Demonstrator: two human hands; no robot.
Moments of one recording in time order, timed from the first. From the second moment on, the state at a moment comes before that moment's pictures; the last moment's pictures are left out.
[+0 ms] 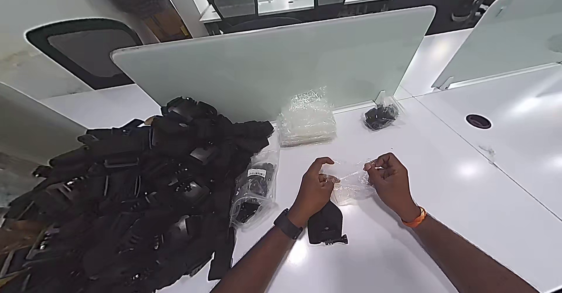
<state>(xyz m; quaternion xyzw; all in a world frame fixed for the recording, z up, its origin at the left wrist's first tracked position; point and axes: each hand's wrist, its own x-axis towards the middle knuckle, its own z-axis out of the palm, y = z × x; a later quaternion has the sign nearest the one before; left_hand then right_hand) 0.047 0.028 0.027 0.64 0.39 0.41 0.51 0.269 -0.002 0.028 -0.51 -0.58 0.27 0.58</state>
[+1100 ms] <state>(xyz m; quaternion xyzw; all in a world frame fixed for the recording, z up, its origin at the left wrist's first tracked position) 0.015 0.061 0.017 0.60 0.34 0.47 0.56 0.293 0.041 0.060 -0.44 -0.62 0.46 0.46</state>
